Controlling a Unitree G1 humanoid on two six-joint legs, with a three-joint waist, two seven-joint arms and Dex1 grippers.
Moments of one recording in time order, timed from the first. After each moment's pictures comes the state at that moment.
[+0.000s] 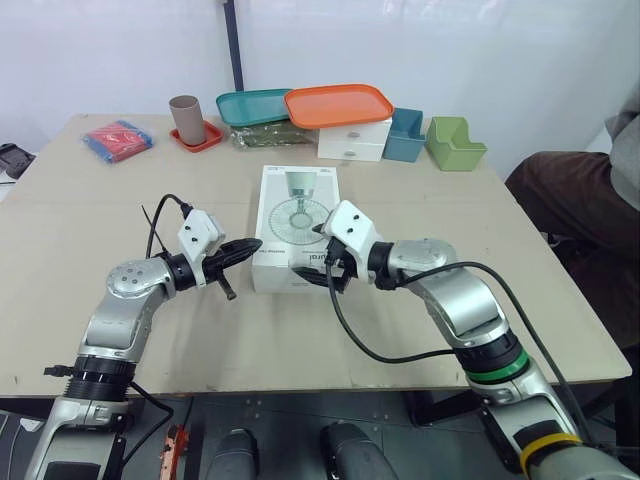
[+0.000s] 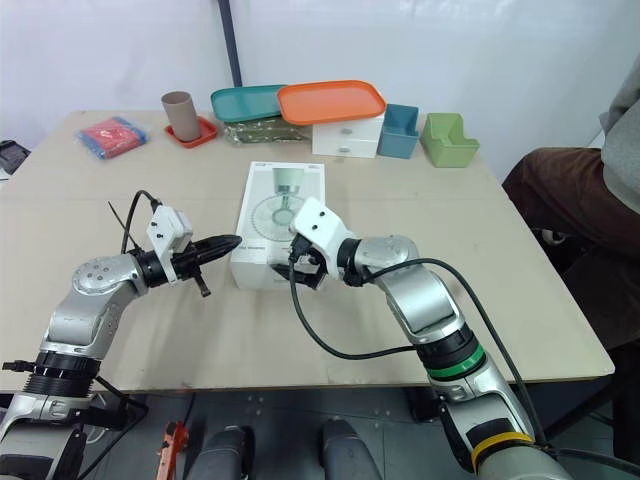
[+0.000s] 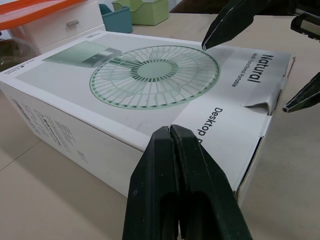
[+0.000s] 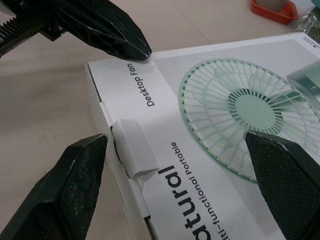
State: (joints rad) left arm -0.44 0.52 0.00 0.09 -0.30 0.17 -0.91; right arm -0.68 -0.40 0.31 -0.17 0.11 0.68 0.73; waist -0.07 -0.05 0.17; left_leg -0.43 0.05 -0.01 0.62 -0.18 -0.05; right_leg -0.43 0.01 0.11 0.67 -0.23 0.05
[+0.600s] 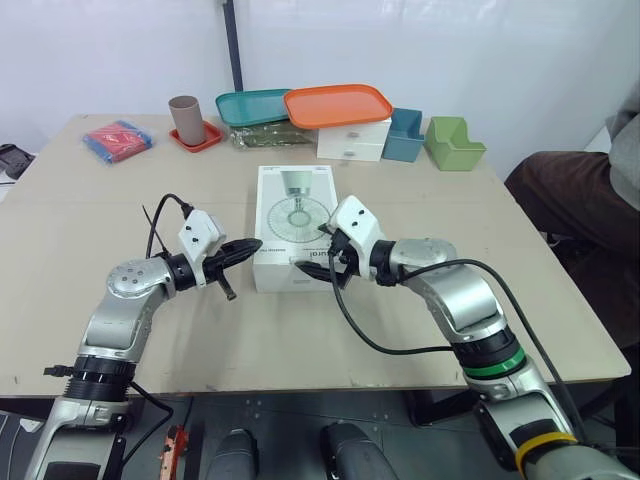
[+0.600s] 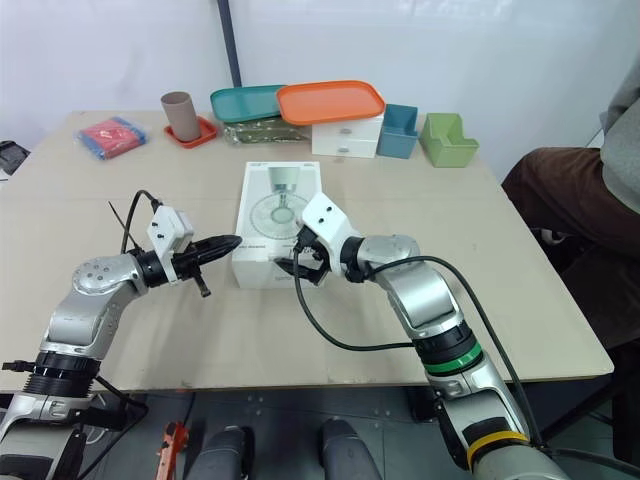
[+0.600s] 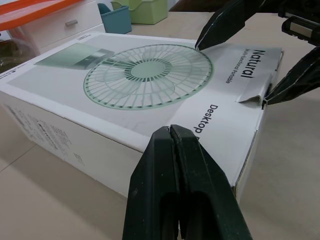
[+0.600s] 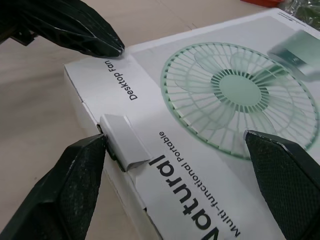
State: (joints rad) left arm -0.44 0.52 0.00 0.09 -0.29 0.17 -0.91; right arm -0.70 -0.38 0.27 -0.11 0.14 0.71 0.69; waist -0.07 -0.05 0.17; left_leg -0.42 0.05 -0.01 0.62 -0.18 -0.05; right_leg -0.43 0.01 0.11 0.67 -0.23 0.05
